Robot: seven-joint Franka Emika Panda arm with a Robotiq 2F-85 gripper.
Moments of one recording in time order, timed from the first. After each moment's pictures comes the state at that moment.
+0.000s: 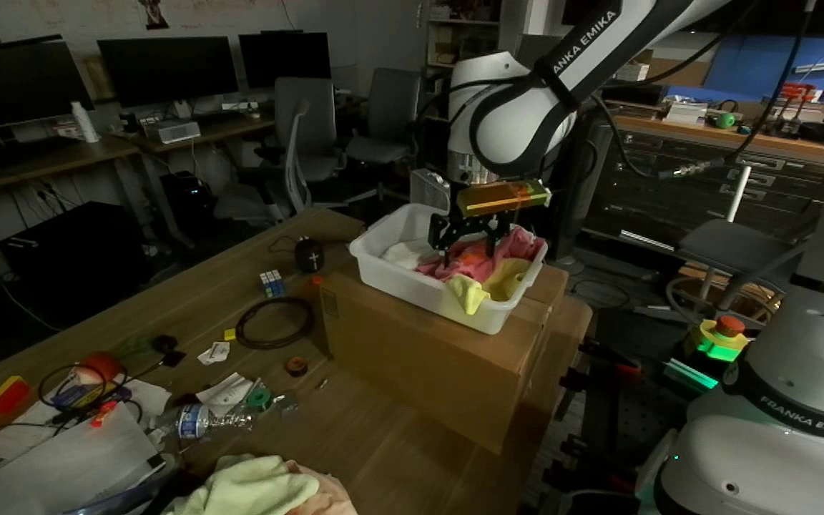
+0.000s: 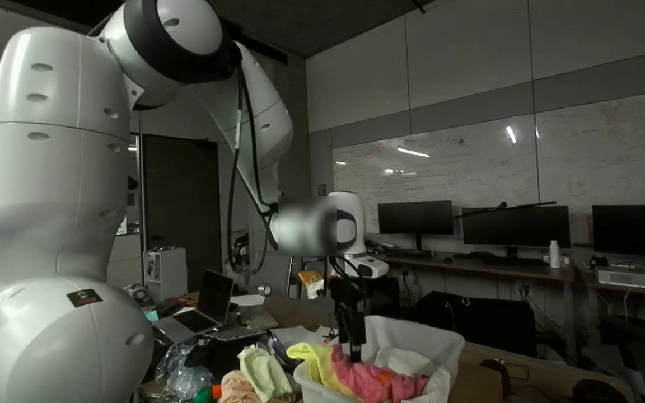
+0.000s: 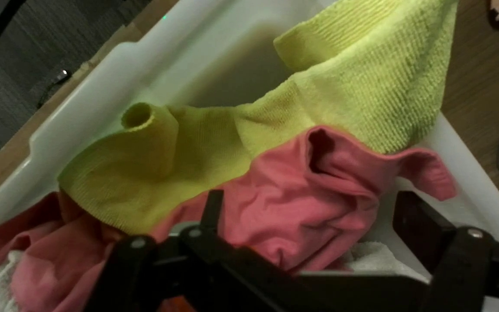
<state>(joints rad) -0.05 0.06 -0.07 -2.42 -0.05 2.45 0.67</state>
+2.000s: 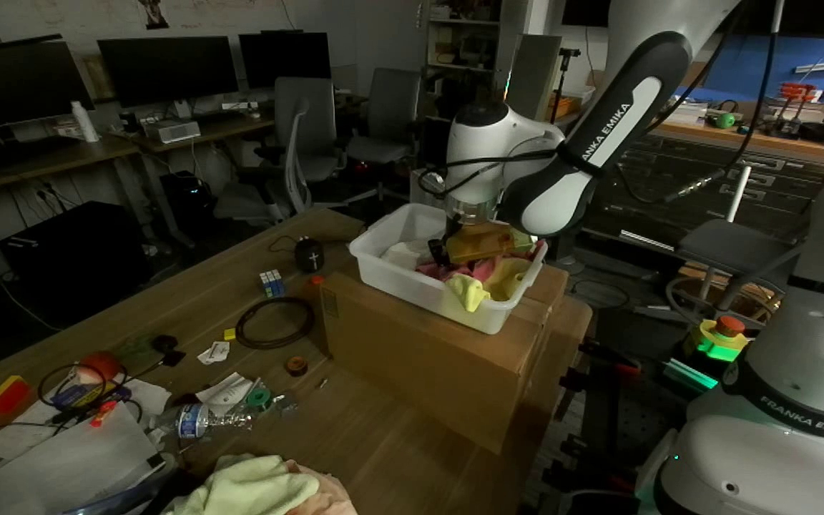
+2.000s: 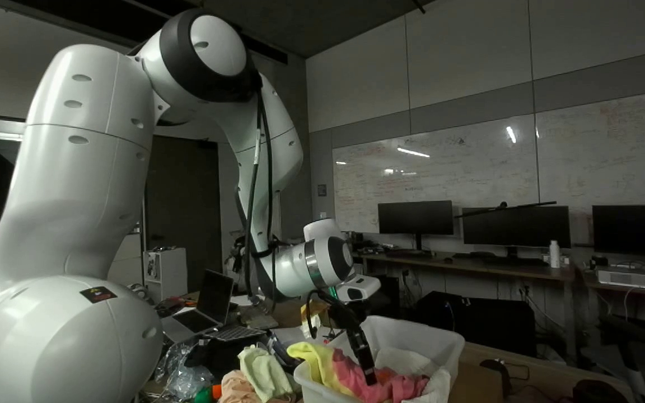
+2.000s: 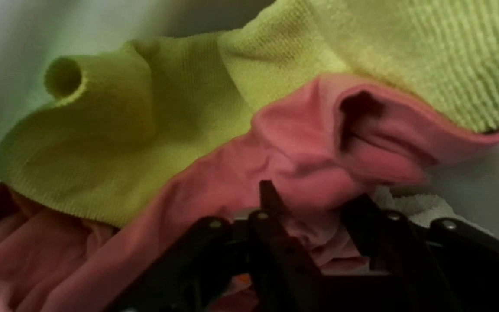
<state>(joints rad) 0.05 0.18 -0.20 -2.47 -0.62 2.74 1.27</state>
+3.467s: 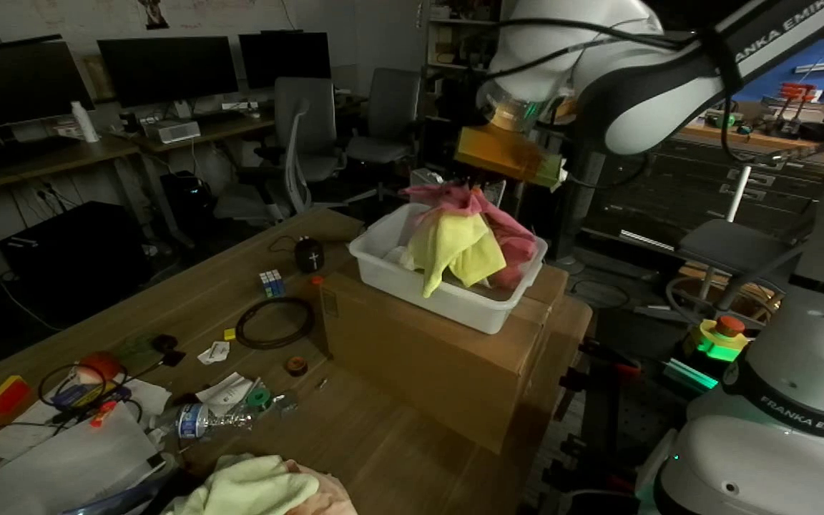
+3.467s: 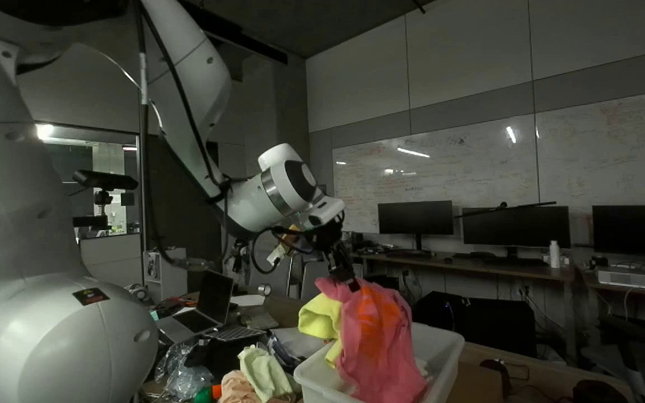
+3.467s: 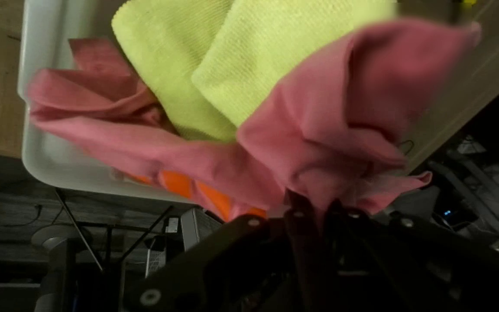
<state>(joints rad) 0.00 -0.35 -0.07 -2.61 -0.69 2.64 1.64</state>
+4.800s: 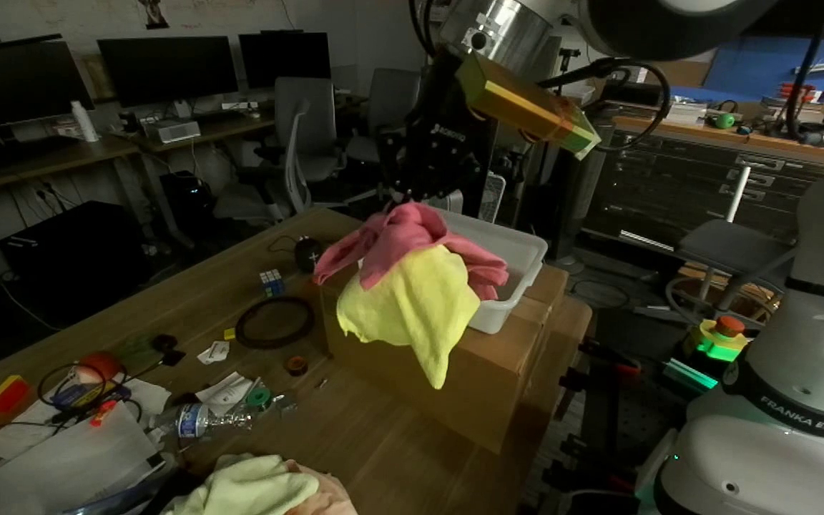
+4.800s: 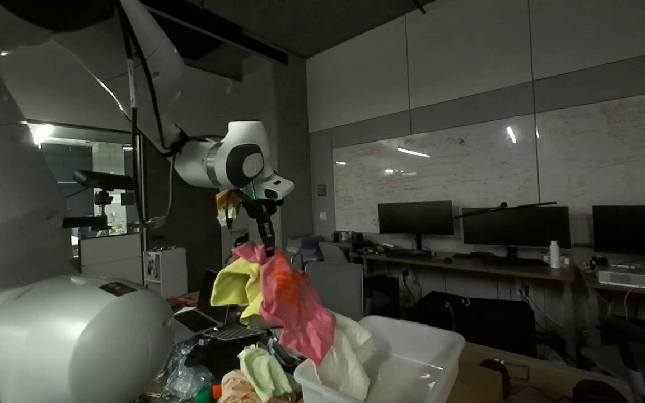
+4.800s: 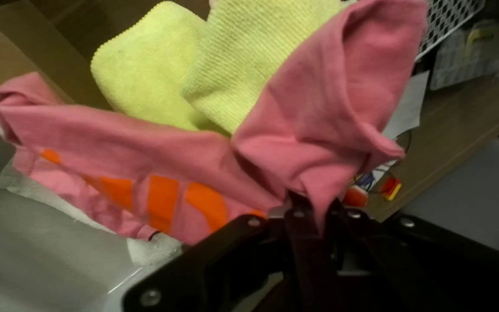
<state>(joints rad) 0.22 -0.40 0.11 -2.50 0.15 2.52 0.85</state>
